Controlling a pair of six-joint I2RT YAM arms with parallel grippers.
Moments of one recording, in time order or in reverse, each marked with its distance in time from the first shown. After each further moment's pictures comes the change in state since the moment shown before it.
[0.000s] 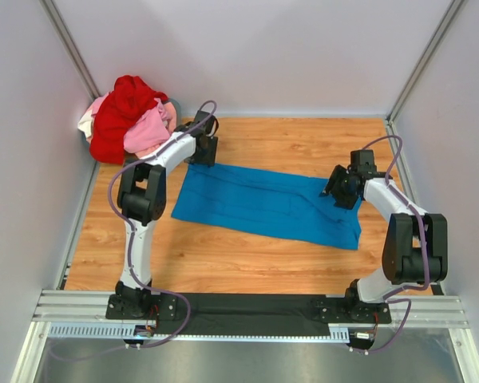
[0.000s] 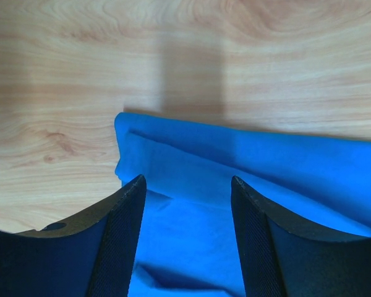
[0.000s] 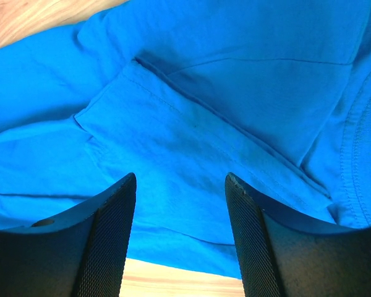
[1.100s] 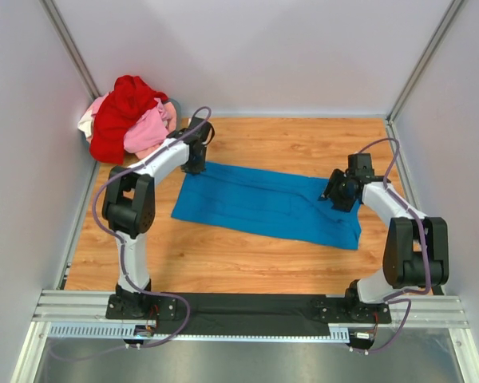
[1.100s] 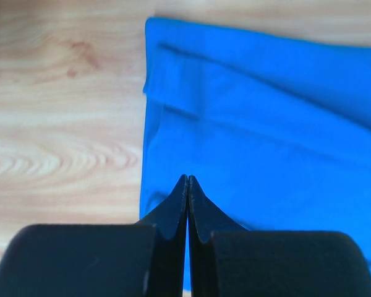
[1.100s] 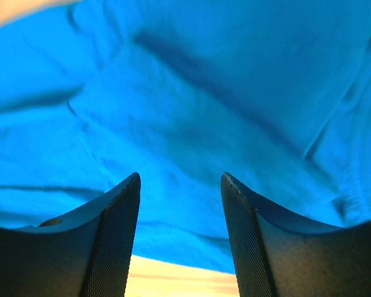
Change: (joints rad) left arm -0.010 -0.142 -0.176 -0.060 -0.049 -0.037; right arm 0.012 -0.014 -0.023 0.015 0.000 -0.006
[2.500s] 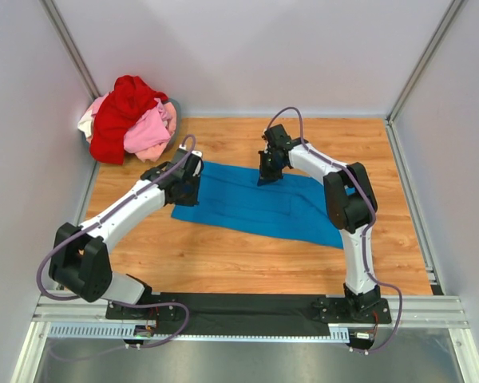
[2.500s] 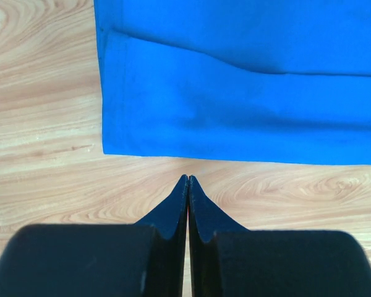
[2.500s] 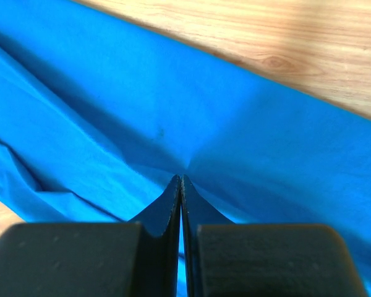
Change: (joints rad) left arm -0.126 -0.643 -0.569 0.032 0.102 -0.069; right arm 0.444 0.658 0.757 -0.145 -0.071 -0.080
